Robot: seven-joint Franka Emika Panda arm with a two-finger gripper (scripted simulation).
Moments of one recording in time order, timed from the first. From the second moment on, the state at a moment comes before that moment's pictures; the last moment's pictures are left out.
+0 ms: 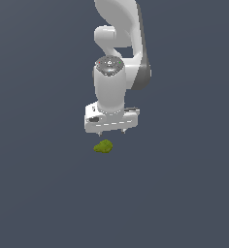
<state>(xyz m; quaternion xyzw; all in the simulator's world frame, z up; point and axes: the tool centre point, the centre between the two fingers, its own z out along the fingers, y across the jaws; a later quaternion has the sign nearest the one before) 0.003 -0.011 0.172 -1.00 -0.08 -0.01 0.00</state>
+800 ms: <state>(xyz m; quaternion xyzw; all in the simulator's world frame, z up) -0.001 -0.031 0.141 -0.96 -0.27 0.00 -0.01</state>
